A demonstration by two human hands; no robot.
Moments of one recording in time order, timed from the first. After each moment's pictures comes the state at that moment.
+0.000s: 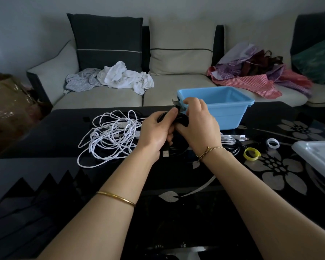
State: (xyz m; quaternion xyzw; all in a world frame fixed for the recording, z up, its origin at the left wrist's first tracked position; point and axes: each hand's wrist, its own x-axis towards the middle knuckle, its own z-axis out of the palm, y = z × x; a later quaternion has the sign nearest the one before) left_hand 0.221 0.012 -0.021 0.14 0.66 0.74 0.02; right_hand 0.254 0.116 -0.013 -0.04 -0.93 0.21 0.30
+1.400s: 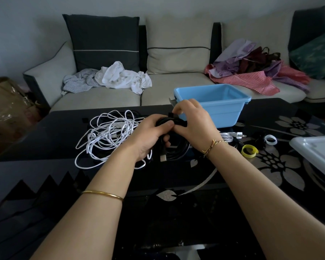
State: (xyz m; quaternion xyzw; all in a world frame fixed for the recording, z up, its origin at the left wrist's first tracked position) left_hand 0.206 -0.006 -0.028 0.22 0.69 0.67 0.14; right_hand 0.252 0.131 -0.011 0.06 -0.92 0.29 0.26
